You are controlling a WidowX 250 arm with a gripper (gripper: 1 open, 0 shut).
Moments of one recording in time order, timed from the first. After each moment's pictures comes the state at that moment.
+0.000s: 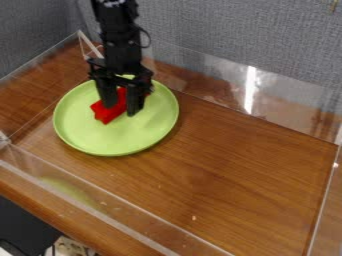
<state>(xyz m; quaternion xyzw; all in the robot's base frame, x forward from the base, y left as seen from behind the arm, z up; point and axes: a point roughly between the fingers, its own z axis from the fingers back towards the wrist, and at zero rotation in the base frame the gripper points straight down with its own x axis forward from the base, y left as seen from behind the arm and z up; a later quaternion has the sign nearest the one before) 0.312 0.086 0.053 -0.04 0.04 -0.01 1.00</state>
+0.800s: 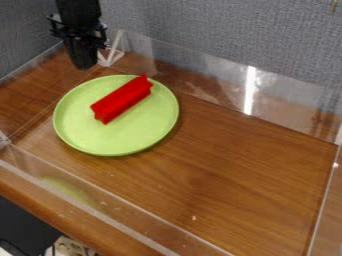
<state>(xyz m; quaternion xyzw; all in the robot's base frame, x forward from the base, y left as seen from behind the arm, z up) 0.317 0.157 0.105 -0.04 -0.03 -0.04 1.00</state>
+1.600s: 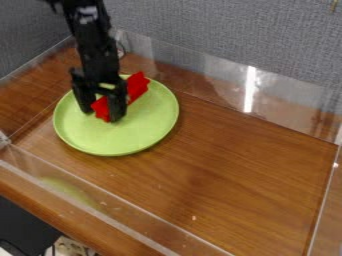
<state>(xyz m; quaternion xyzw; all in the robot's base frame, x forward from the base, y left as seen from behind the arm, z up) 0.315 0.129 0.028 -0.03 0.00 -0.01 1.00</state>
